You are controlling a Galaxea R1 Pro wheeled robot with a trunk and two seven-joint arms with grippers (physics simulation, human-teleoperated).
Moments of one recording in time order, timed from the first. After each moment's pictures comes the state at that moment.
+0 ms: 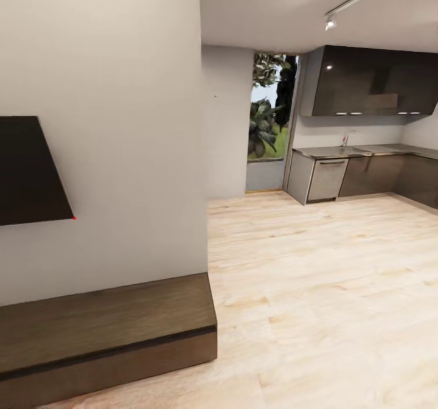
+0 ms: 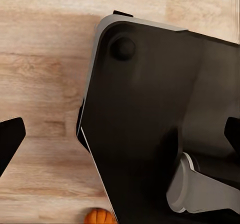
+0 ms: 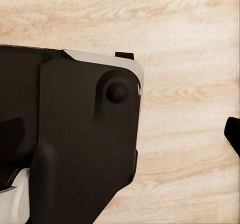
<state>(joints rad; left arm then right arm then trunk) -0.01 0.01 0.01 -0.09 0.24 -0.05 0.01 -0.02 0.00 0.00 -0.23 0.08 0.02 0.00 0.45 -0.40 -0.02</state>
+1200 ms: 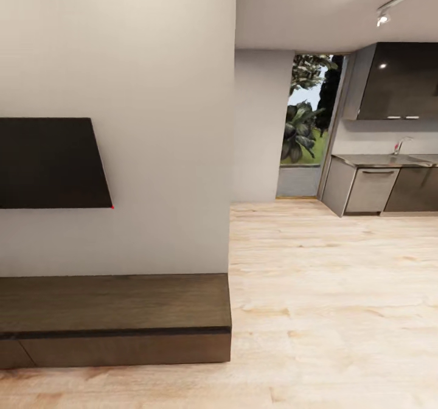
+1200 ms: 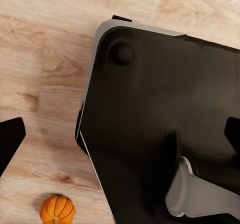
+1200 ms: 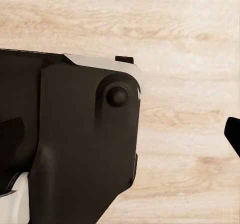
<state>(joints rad) -0.01 0.01 0.01 -0.09 0.24 -0.05 0.01 -0.02 0.00 0.00 -0.23 0.08 0.02 -0.01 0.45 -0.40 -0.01</state>
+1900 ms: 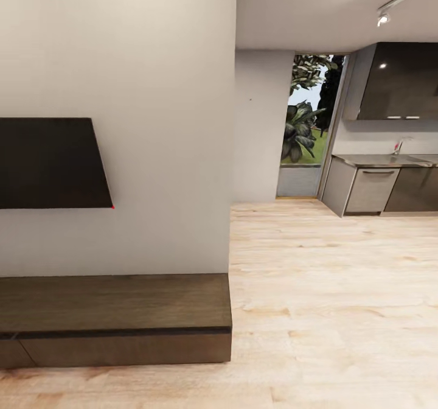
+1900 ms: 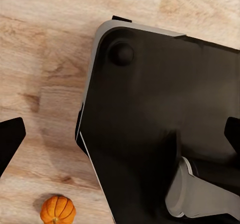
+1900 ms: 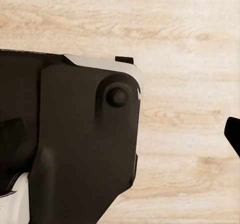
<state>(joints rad) -0.01 0.01 0.01 -0.09 0.24 -0.05 0.01 -0.02 0.00 0.00 -0.23 0.08 0.02 0.00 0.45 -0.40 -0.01</state>
